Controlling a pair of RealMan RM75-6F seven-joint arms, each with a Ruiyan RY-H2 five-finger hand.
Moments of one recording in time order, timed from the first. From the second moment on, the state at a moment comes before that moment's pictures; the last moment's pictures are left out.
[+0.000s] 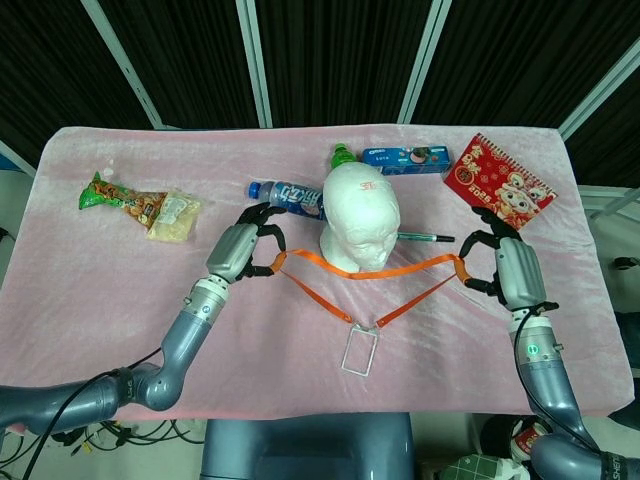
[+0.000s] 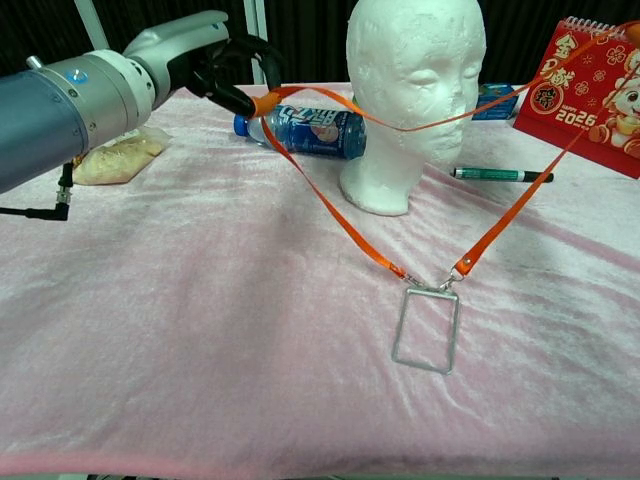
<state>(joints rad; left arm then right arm) -0.84 -1.63 -0.36 -1.49 1.02 0.99 0.02 0.43 -1.16 0.38 -1.91 -1.04 1.17 -0.01</state>
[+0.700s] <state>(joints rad) -0.85 -1.64 -0.46 -1.52 1.01 1.03 -0.10 0.51 -1.10 0.46 -1.92 -0.90 1.16 -0.07</state>
